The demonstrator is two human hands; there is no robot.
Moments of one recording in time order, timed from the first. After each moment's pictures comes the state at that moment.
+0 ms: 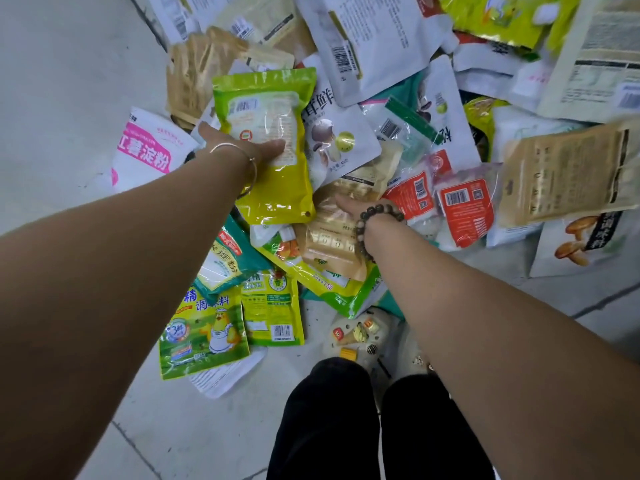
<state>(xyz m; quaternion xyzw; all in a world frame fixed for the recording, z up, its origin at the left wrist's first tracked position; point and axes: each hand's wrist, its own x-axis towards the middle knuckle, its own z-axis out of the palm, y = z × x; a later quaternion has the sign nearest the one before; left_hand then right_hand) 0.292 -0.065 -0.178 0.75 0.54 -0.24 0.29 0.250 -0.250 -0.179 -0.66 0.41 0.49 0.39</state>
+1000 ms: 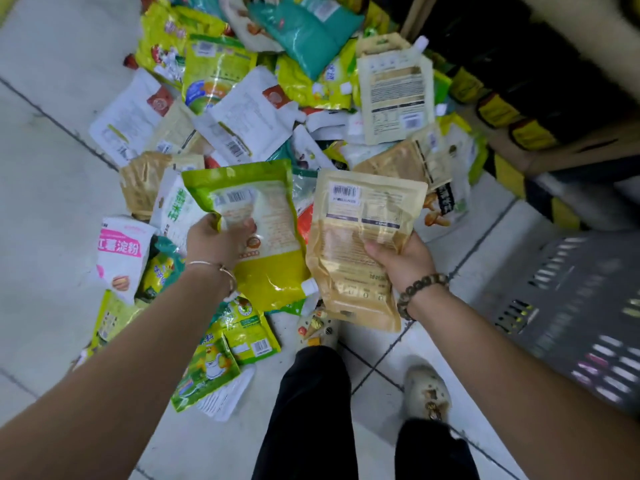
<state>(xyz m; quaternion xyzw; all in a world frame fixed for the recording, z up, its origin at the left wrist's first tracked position) 0.244 -0.193 -0.011 0.75 0.40 -0.22 0.48 0.170 -0.413 -0.038 -0.64 0.46 0.21 0.58</state>
